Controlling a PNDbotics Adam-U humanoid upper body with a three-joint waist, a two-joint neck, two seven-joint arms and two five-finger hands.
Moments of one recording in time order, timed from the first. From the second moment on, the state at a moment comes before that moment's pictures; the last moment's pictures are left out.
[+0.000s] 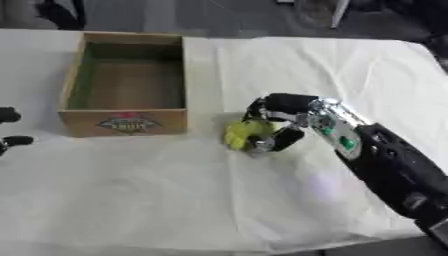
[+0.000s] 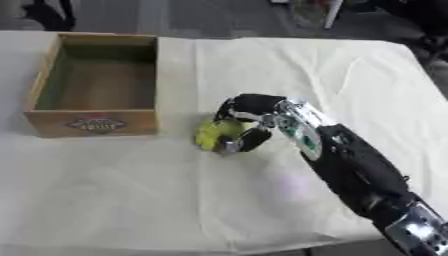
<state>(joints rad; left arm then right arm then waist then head) -0.22 0.19 -0.03 -1.77 0.14 0.02 -0.09 -0.52 -0.51 0.31 -1.26 0.79 -0.43 0.36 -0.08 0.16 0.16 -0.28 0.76</state>
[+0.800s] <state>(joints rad) -0.22 0.19 -0.03 -1.77 0.14 0.02 -0.09 -0.52 -0.54 0.29 -1.40 0.65 -0.38 0.22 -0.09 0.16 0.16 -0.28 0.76</state>
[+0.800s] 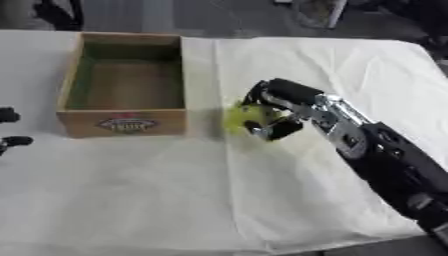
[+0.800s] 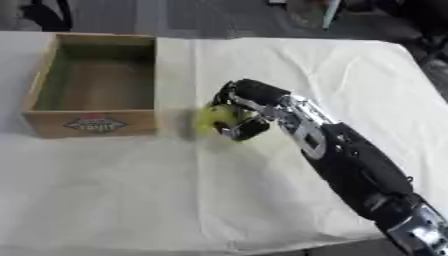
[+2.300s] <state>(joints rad) -0.35 0.17 -0.13 -1.79 0.19 0.03 -0.18 -0.85 -0.49 0.26 -1.06 0.73 -0.32 0.11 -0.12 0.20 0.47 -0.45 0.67</state>
